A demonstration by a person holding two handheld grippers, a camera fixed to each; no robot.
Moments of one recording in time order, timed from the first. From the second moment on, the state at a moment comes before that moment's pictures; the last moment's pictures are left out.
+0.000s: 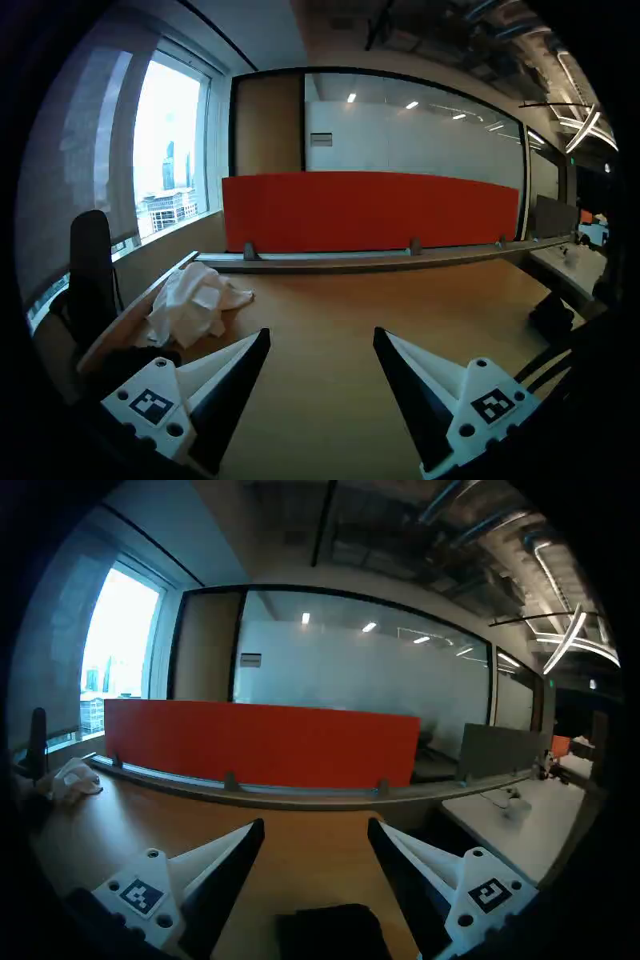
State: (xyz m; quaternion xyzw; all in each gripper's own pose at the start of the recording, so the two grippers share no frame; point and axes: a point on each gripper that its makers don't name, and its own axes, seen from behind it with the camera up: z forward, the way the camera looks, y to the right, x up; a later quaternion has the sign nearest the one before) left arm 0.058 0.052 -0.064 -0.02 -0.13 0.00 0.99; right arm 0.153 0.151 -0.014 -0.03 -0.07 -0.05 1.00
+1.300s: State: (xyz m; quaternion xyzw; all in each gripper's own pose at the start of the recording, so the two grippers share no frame) left arm 0.146 0.046 -0.012 -0.04 -0.02 -0.02 1.00; right arm 0.195 0.035 -0.002 0.02 -0.02 -0.03 1.00
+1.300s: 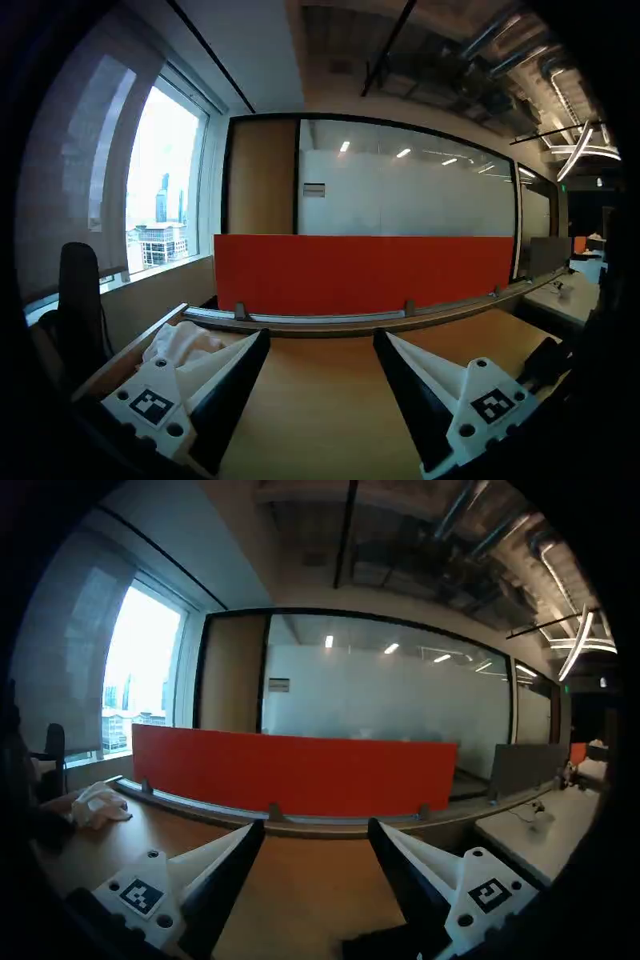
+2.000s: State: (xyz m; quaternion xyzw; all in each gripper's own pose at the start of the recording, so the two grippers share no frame) left arm 0.143 0.041 -0.006 -0.04 -0.02 -0.03 1.00; right arm 0.196 -0.018 0.009 0.04 -0.01 -0.02 1.00
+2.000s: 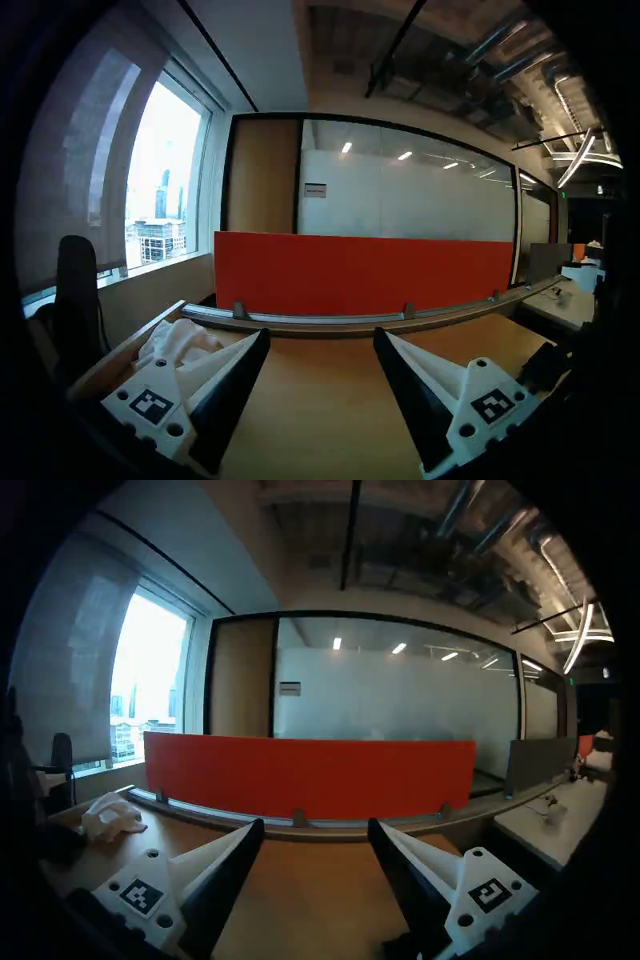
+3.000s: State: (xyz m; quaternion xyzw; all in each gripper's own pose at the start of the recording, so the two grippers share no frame) left arm 0.073 0.046 -0.013 -0.05 0.00 -0.02 1.00; right arm 0.171 -0.041 -0.007 0.02 0.00 -0.02 1.00
